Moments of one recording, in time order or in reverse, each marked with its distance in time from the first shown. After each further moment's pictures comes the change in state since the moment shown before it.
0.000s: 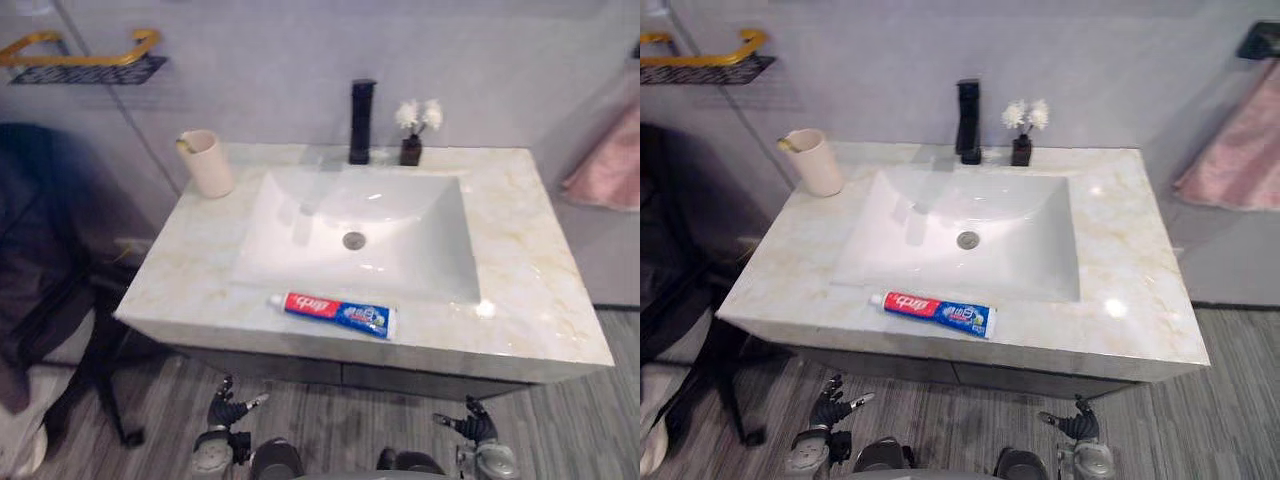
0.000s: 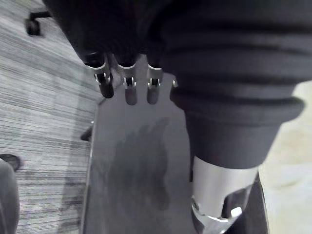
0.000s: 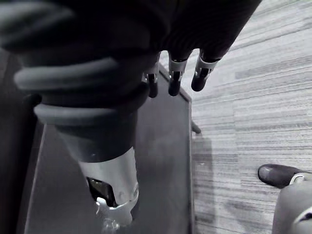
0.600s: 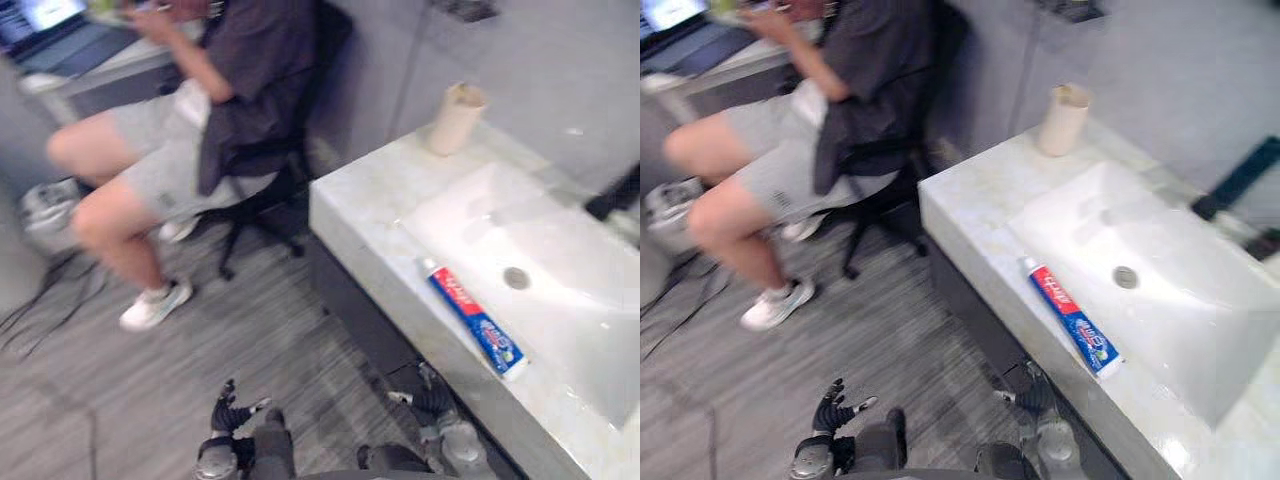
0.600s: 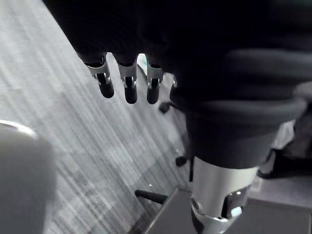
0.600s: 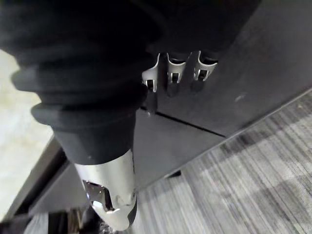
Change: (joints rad) left arm 0.040 -0.009 0.018 -0.050 0.003 -0.014 0.013; right arm 0.091 0.110 0.200 -0.322 -0.068 -0.018 0.044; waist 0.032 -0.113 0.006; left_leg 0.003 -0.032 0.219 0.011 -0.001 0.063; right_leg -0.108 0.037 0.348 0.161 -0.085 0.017
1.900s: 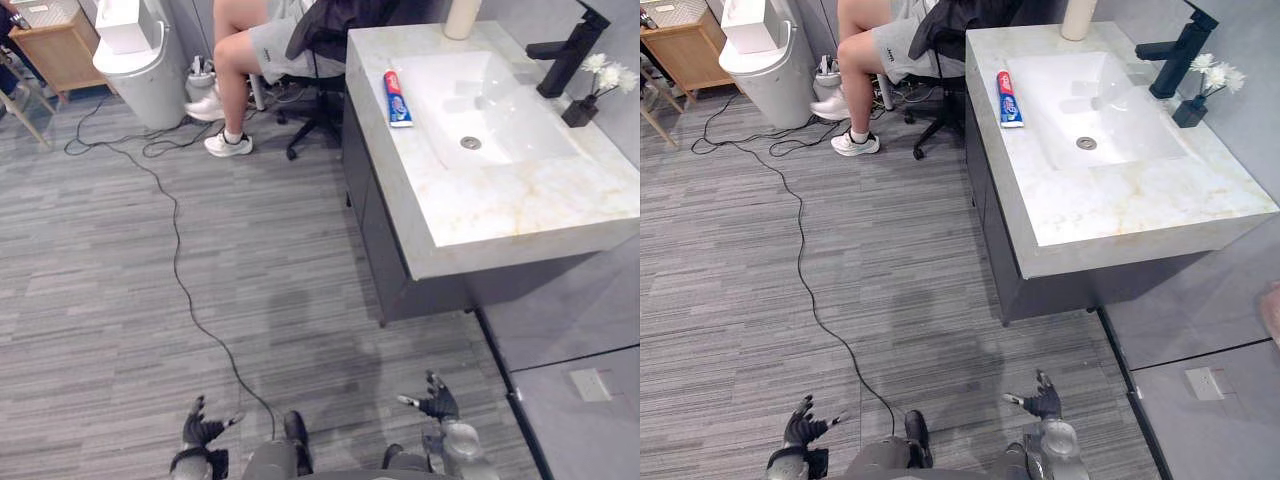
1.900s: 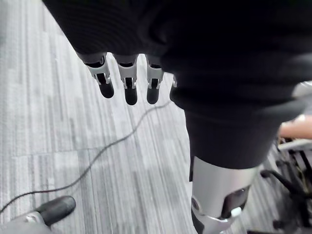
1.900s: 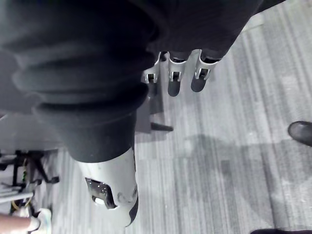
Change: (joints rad) left arm 0.024 0.073 0.082 0.133 0.016 0.014 0.039; right arm -0.150 -0.008 -0.044 0.232 0.002 0.001 -0.038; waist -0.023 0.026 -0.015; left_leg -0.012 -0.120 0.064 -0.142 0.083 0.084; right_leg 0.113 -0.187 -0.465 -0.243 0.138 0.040
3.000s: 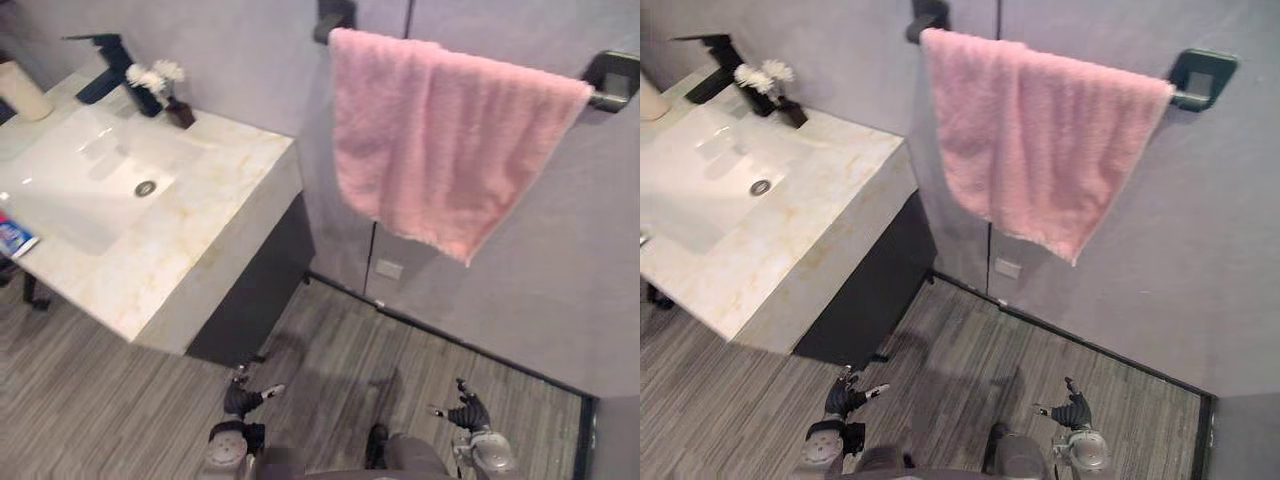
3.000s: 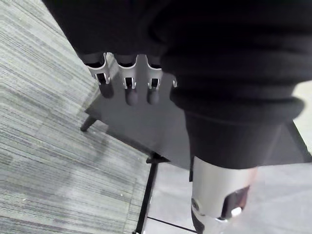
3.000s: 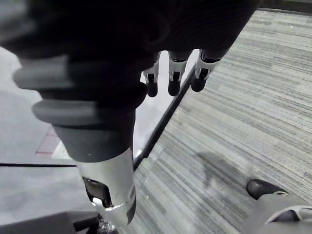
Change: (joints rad) left arm -0.091 -0.073 -0.215 -0.186 0.025 -0.007 -0.038; right arm 0.070 -0.106 -0.110 -0.014 -0.032 -0.001 -0.001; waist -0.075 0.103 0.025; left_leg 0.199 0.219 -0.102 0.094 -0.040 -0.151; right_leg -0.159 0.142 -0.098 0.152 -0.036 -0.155
